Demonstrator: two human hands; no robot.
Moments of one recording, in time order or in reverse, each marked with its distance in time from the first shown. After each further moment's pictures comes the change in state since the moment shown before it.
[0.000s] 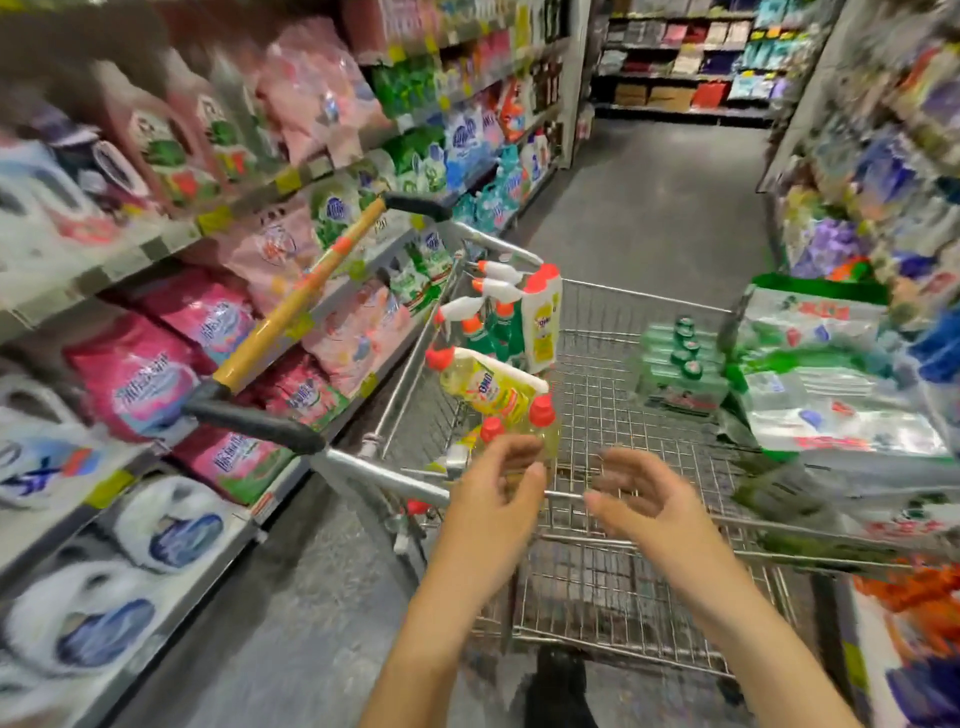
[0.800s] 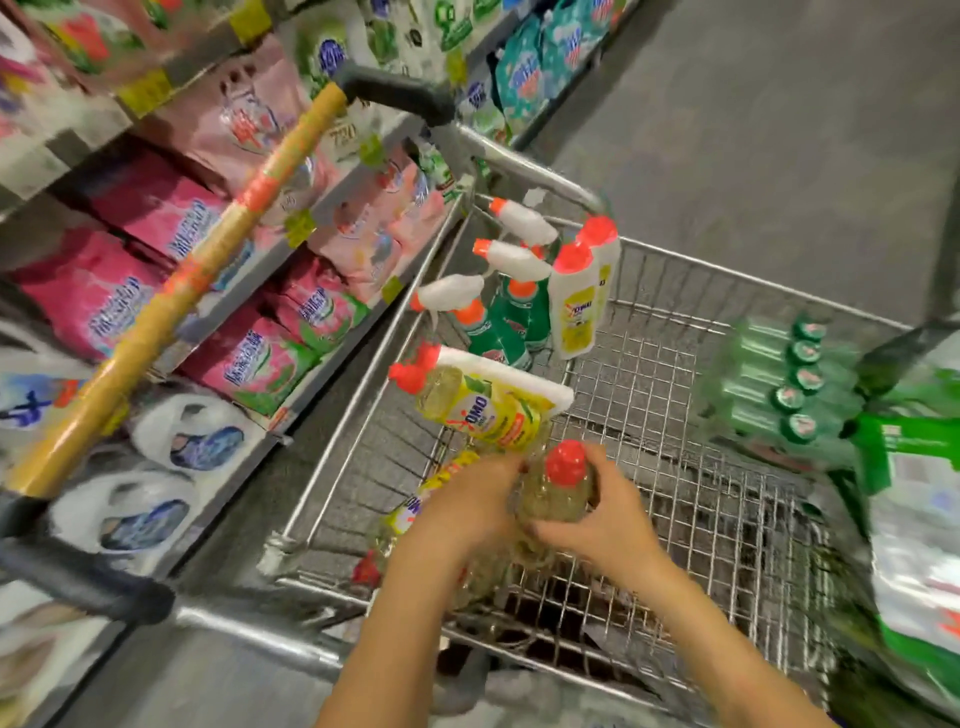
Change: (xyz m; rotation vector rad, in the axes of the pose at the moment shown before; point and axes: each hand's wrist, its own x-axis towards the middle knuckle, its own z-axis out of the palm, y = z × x) left_hand 0.220 -0.079 0.025 0.665 -0.469 -0.451; right_hand 0.235 0.070 0.003 -0.183 -0.272 0.021
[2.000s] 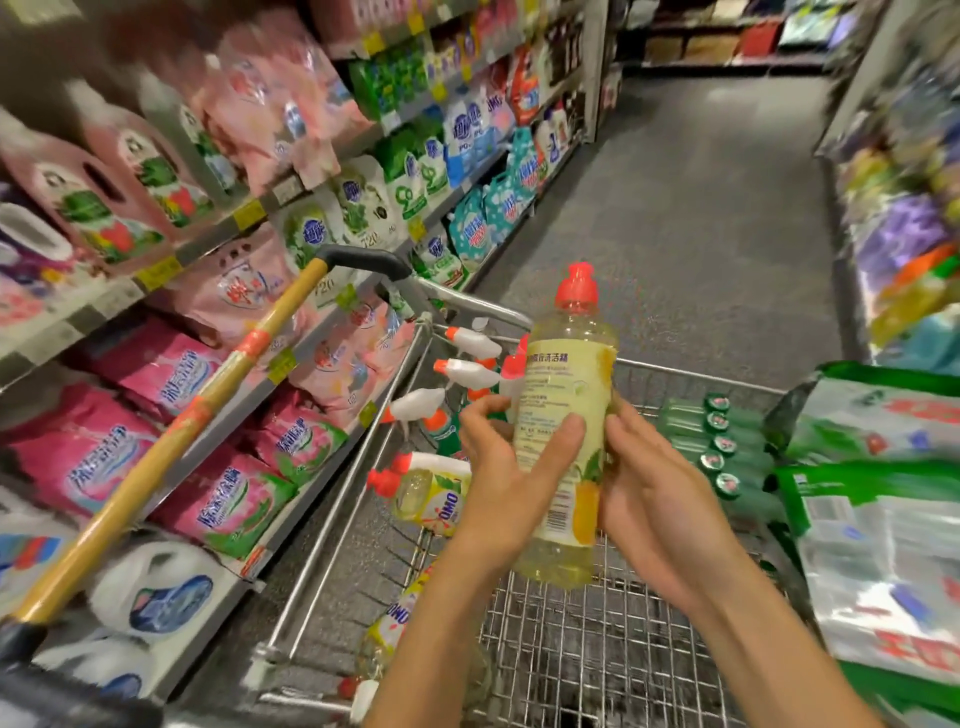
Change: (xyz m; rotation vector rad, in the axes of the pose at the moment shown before) left_hand -0.030 0.107 -0.033 -0.890 0.453 0.400; right_hand -0.027 -0.130 -0.068 1.054 -0.061 -0.075
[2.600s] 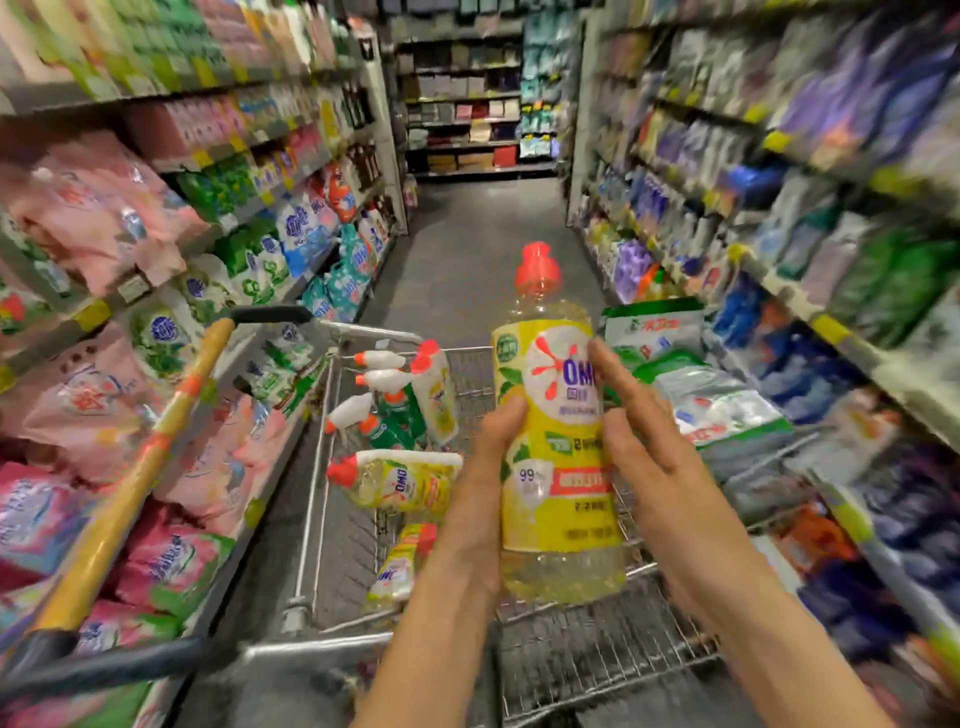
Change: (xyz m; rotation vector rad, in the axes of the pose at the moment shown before) left_hand -0.160 0.028 -0.056 -0.647 -0.846 -0.133; right_hand -0.203 0.072 0.100 -0.756 0.363 -0.629
